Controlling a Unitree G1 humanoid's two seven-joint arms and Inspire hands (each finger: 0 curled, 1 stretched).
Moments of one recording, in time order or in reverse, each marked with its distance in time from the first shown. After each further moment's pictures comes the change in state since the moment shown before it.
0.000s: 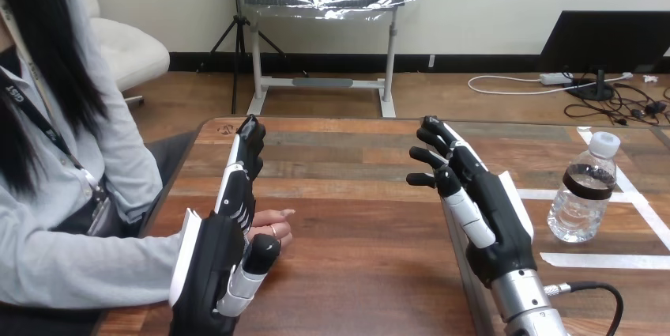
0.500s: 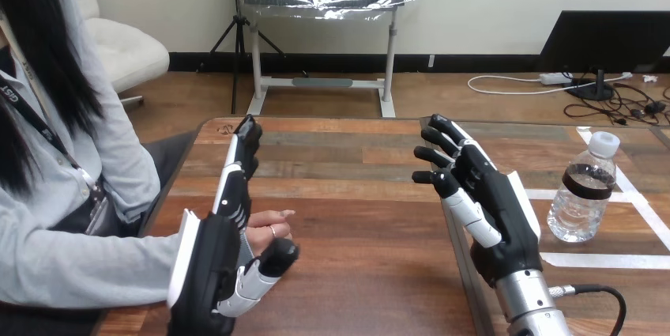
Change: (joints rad) left arm 0.000 -0.006 0.034 0.007 0.056 -0.010 0.032; right arm 0.000 0.004 -0.023 0.000 0.043 0.000 0.030
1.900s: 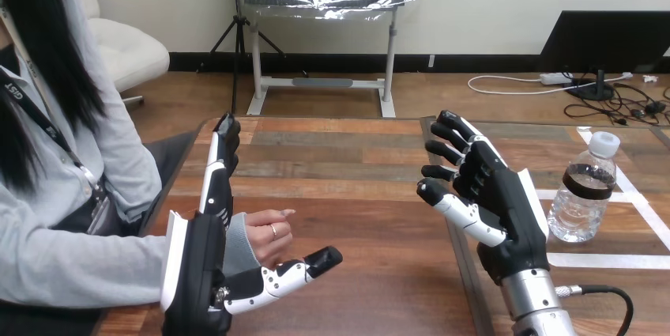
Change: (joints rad) left arm 0.000 -0.027 0.047 0.001 0.148 -0.004 0.157; right arm 0.000 -0.004 -0.016 0.000 -0.009 -0.030 -0.015
